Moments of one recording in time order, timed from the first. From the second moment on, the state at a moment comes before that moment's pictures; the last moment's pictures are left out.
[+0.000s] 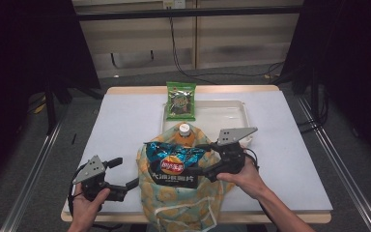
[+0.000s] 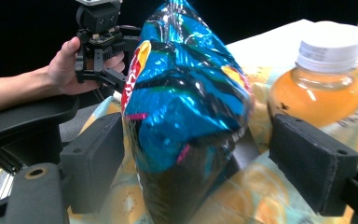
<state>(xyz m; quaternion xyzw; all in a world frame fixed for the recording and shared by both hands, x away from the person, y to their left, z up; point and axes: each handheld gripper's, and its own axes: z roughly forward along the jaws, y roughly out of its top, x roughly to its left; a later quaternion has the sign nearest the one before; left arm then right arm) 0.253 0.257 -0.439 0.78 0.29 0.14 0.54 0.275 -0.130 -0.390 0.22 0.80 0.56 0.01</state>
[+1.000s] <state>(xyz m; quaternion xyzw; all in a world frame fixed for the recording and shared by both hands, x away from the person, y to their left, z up) 0.254 0.258 -0.441 0.78 0.28 0.14 0.54 0.275 -0.106 -0.395 0.19 0.80 0.57 0.00</state>
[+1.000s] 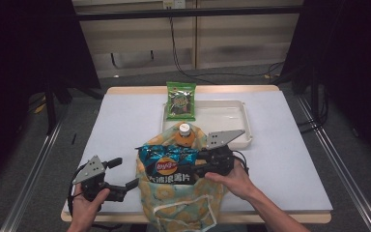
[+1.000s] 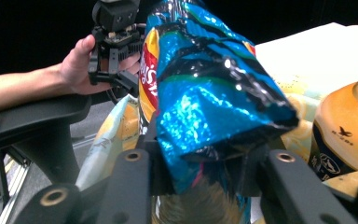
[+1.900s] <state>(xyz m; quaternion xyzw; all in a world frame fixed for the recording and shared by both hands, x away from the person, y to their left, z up) 0.252 0.254 -0.439 0.78 0.28 0.13 0.55 0.270 -0.117 -0.377 0.20 0.77 0.60 0.00</state>
